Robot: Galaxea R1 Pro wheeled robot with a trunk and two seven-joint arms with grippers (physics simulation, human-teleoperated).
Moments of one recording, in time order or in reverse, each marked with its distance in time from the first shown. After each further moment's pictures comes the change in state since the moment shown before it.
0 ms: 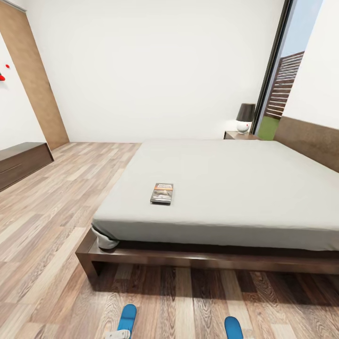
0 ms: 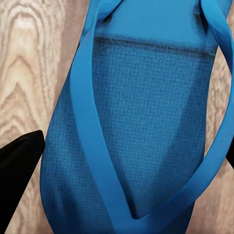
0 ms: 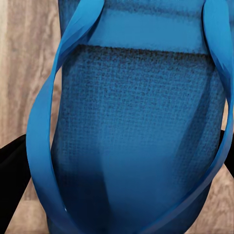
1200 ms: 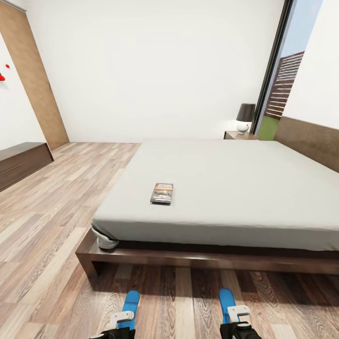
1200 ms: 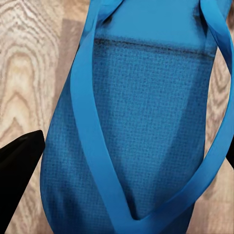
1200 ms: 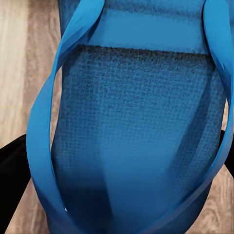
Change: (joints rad) left arm -0.059 -0.004 -0.009 -0.062 0.001 0.107 0.015; right arm -0.049 0.008 0.004 -0.196 0.002 0.163 -0.019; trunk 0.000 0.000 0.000
